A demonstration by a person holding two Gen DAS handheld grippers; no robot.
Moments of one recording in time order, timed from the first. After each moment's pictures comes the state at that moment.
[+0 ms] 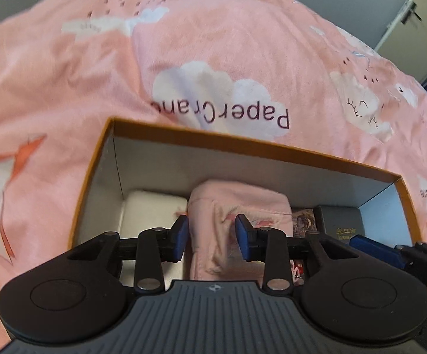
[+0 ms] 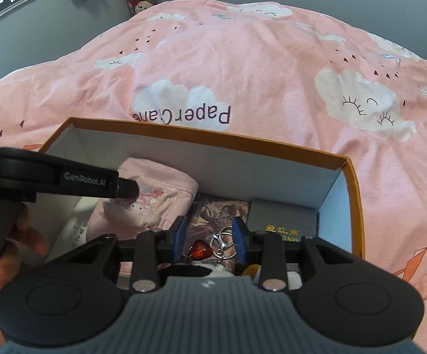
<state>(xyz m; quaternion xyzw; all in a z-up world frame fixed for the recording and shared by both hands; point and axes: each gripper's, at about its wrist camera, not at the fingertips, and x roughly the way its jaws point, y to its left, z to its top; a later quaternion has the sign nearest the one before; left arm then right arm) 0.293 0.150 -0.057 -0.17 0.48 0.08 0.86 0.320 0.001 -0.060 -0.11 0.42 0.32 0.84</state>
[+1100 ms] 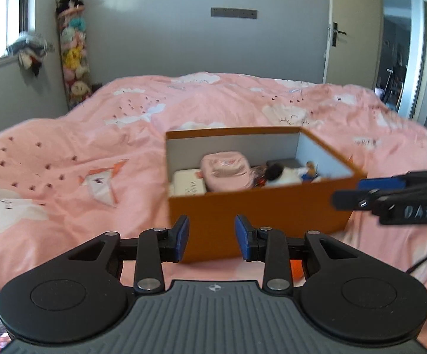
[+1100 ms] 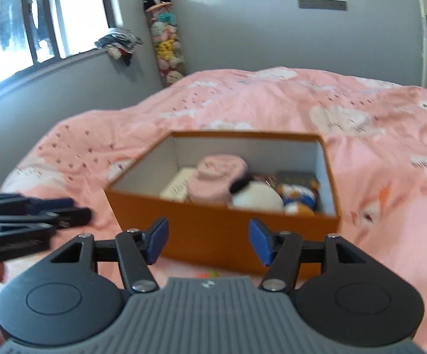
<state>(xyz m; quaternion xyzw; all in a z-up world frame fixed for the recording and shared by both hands) 0.021 0.082 0.011 0.00 0.30 0.06 0.95 0.115 -0.118 -0.023 -0.03 0.30 0.36 0.88</state>
